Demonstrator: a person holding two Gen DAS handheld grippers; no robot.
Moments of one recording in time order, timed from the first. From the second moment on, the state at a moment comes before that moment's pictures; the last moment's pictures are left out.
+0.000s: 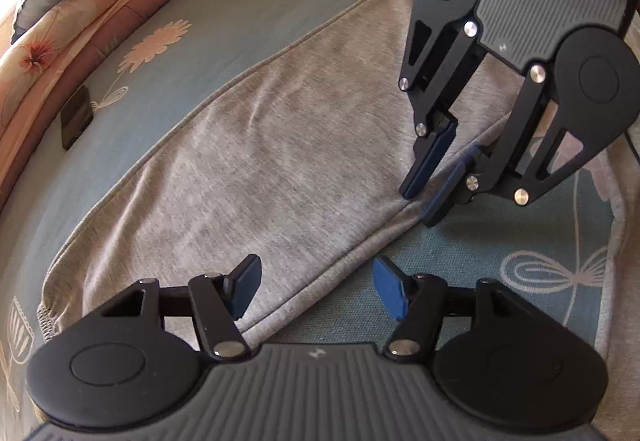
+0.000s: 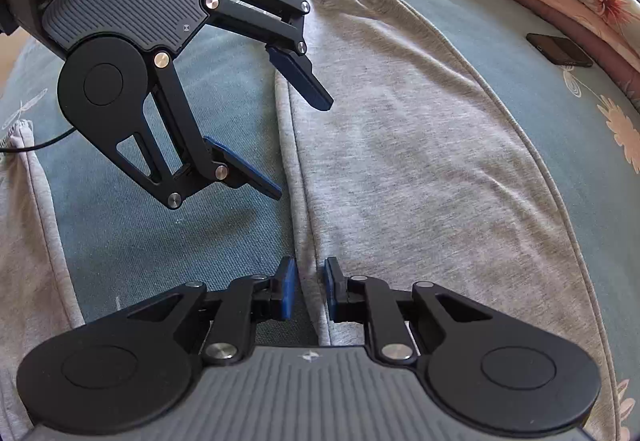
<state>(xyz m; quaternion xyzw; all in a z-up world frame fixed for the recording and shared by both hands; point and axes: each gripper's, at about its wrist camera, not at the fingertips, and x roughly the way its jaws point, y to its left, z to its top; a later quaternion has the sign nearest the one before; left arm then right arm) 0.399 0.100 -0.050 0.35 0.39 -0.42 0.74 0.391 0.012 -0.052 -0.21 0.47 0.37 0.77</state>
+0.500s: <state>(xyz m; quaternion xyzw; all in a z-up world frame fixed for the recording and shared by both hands) 0.410 0.102 -0.049 0.29 0.46 -0.44 0.72 0.388 -0.015 -0.057 -0.13 0.55 0.32 0.76</state>
